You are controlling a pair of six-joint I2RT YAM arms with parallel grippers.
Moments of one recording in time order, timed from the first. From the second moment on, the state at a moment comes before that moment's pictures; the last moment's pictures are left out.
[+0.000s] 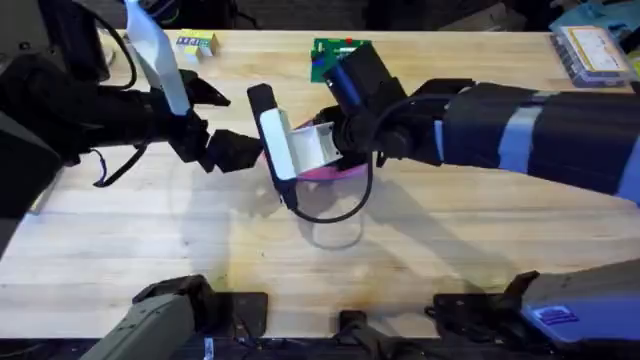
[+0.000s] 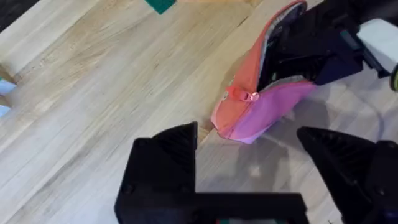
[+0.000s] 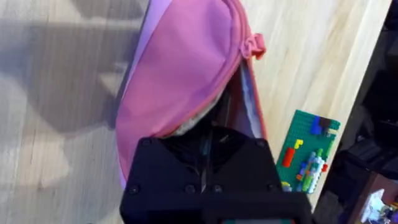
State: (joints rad) left arm 0.21 1.09 0.92 -0.83 0.71 0.83; right arm 0.75 1.65 1.05 -0.33 -0.02 -1.18
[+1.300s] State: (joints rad) left arm 0.21 1.09 0.92 -0.83 0.71 0.83; right arm 0.74 1.47 1.07 -0.39 -0.03 -0.79
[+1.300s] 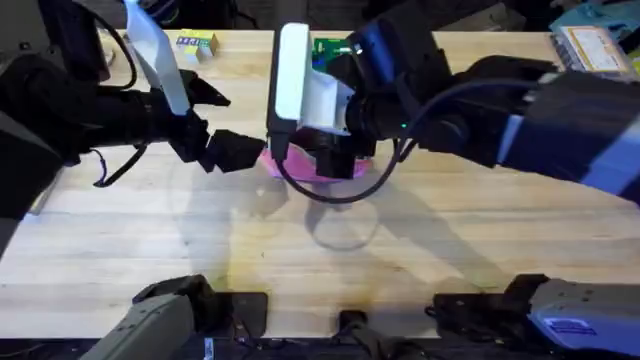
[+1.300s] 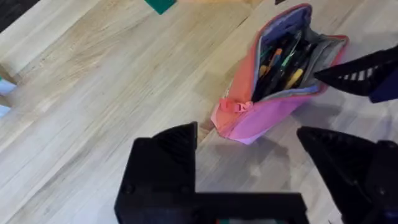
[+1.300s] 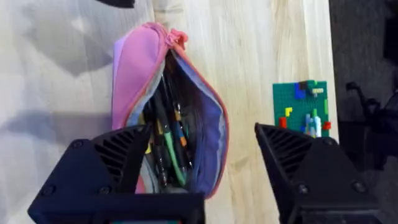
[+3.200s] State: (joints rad) left arm 0.51 1.09 0.92 -0.95 0.78 1.20; right arm 0.74 1.19 1.10 -0.69 -0.05 0.03
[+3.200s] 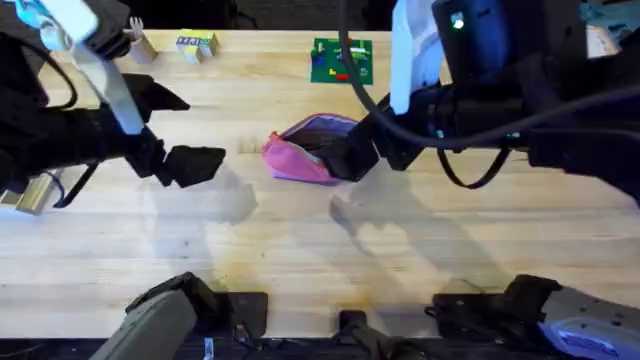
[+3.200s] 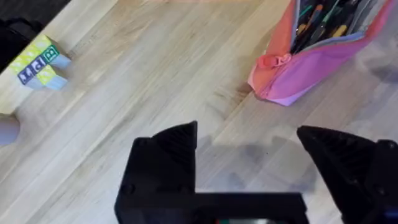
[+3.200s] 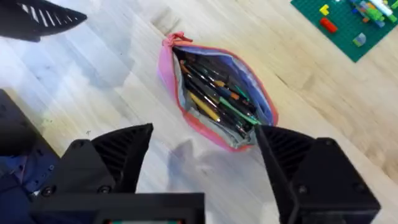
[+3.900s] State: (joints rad) left arm 0.63 1.42 0.92 -0.99 1.03 1.59; right arm 0.75 1.19 1.18 -0.74 -0.05 0.11
